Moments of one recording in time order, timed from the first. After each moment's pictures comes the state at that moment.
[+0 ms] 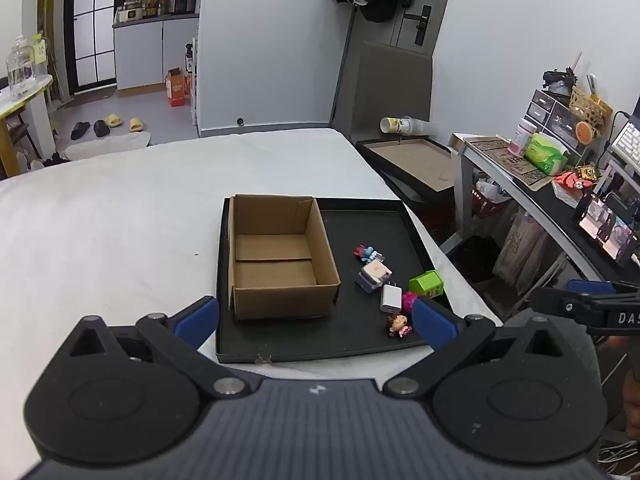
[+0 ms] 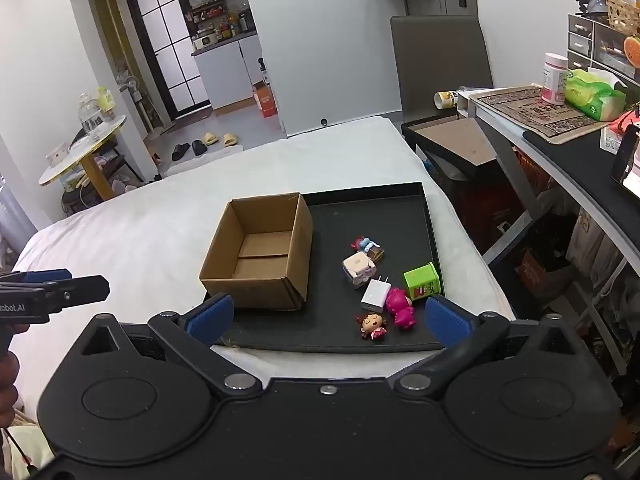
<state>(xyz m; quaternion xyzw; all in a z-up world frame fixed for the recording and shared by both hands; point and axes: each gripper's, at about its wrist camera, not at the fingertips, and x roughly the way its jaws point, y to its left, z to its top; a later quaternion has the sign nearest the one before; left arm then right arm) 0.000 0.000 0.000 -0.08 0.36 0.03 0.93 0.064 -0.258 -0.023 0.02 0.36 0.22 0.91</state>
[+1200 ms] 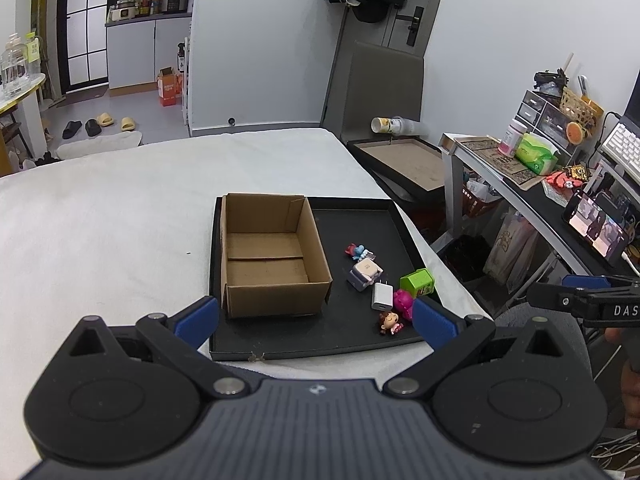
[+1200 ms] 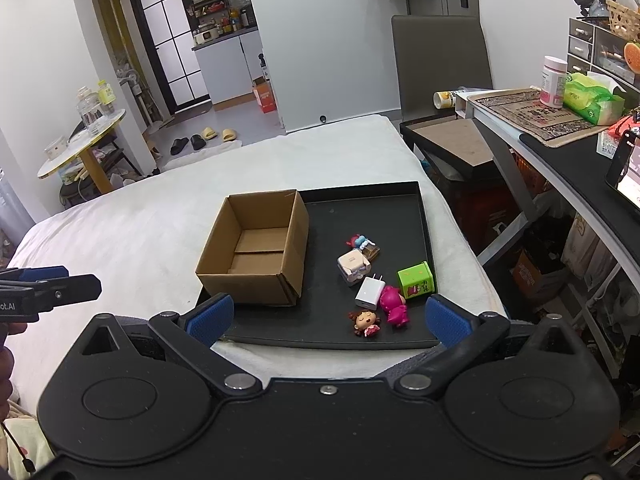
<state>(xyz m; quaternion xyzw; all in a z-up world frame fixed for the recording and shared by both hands) -0.001 -0.001 0.005 -0.09 0.36 0.02 0.93 0.061 -0.261 -0.019 0.01 0.37 0.21 0.90</state>
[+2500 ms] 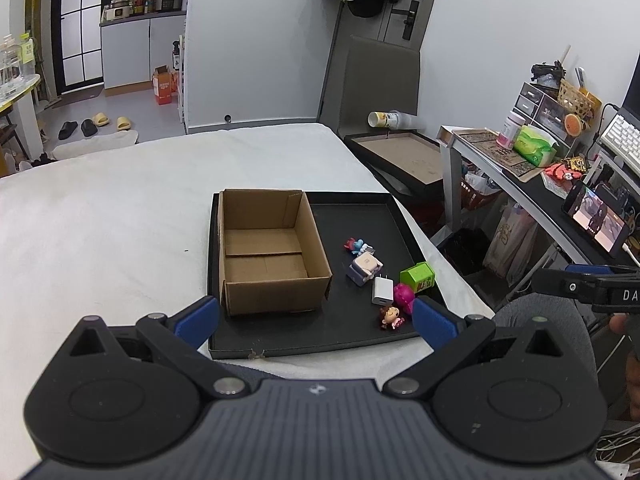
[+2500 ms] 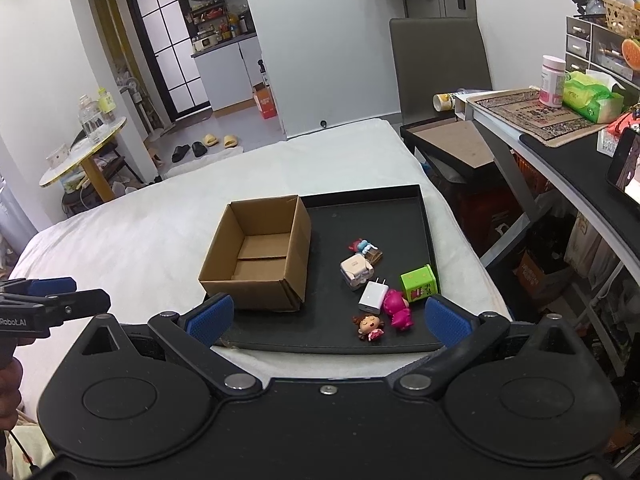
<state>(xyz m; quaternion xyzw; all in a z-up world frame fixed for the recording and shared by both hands) 0.001 -0.001 -0.006 -0.09 0.37 0.01 0.93 0.059 -0.261 -0.020 0.02 0.36 0.22 0.91</state>
